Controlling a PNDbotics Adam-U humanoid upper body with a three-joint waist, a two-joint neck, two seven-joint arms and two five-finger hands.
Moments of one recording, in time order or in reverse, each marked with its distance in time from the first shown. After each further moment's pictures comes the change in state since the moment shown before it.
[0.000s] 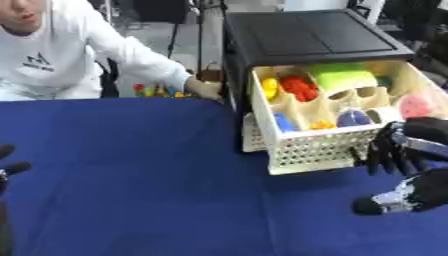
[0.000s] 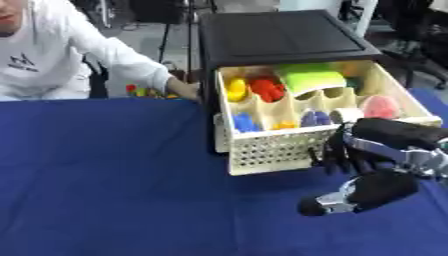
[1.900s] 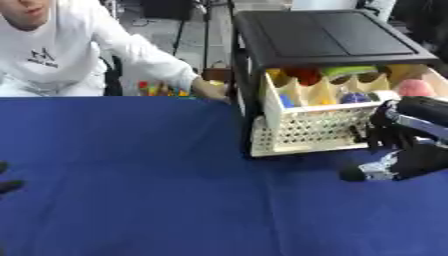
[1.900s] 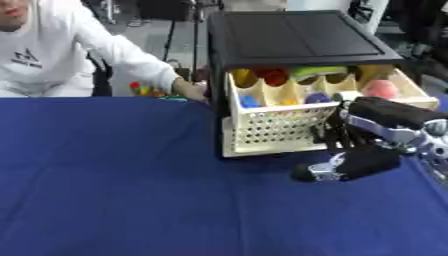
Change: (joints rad) left arm -0.006 -0.026 -0.006 0.000 -0.019 0.008 -0.016; right arm -0.057 0.018 -0.029 0.114 0.051 -0.006 -0.094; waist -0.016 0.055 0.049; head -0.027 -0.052
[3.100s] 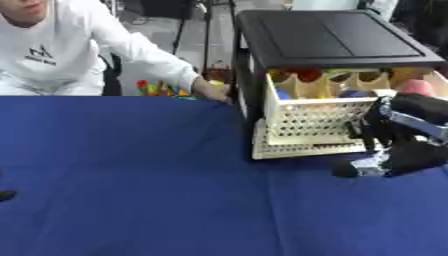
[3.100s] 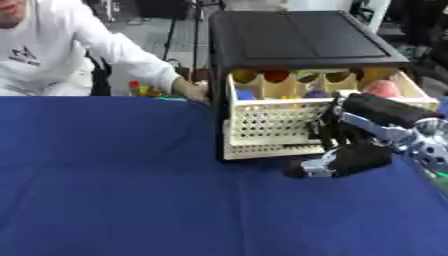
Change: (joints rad) left arm -0.009 -0.009 -0.006 0.000 -0.009 0.007 -0.012; right arm -0.043 0.000 -0.001 0.019 0.001 0.006 -0.032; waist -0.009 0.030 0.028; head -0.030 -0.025
